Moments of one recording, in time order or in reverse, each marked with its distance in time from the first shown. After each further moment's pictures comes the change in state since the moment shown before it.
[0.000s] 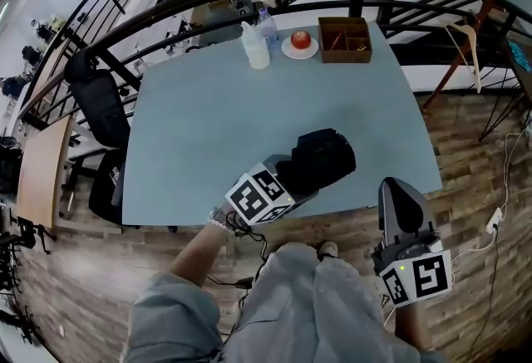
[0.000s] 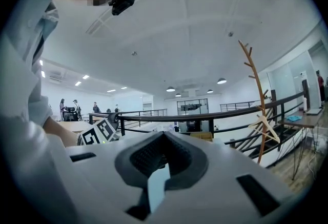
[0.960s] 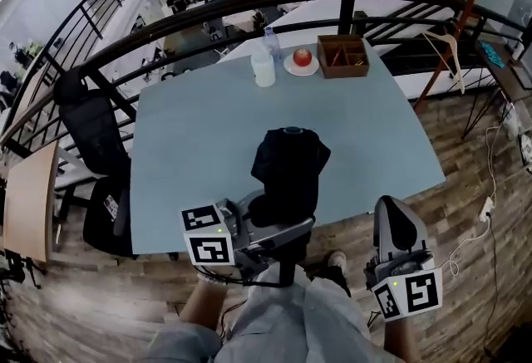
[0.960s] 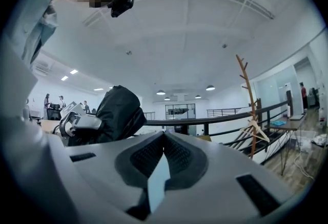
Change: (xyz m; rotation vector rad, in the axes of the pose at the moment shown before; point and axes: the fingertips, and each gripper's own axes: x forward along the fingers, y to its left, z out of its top) left arm -0.219 -0.035 0.029 -0.422 -0.723 -0.428; right arm 0.006 0.124 0.016 -0.026 -0.039 -0.181
